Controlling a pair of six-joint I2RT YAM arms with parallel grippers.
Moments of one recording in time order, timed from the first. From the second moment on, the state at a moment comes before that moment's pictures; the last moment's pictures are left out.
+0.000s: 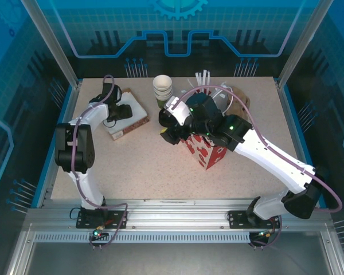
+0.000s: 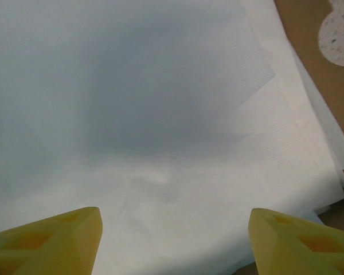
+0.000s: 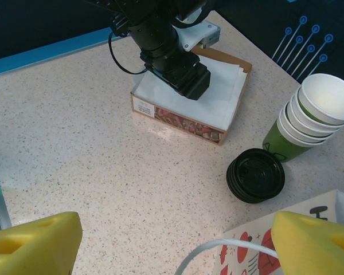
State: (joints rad) left arm 0.00 1.92 1.41 -0.55 0.01 -0.29; right arm 0.85 1.40 1.49 -0.67 -0.03 -0.14
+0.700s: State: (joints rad) left arm 0.00 2.00 1.51 -0.62 0.02 -0.24; right arm 0.56 1.27 1.41 -0.70 -0.02 -0.05
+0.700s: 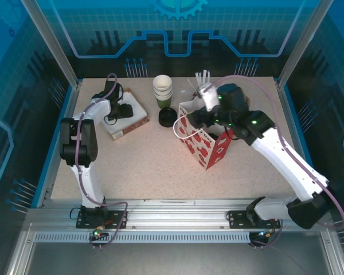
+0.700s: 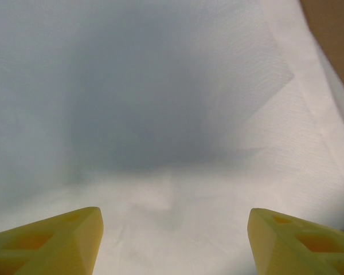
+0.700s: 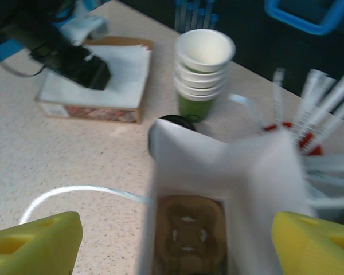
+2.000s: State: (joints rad) left arm -0.27 1.47 1.32 -0.25 0.32 -0.38; right arm 0.01 1.93 1.72 -0.54 -0.27 0.33
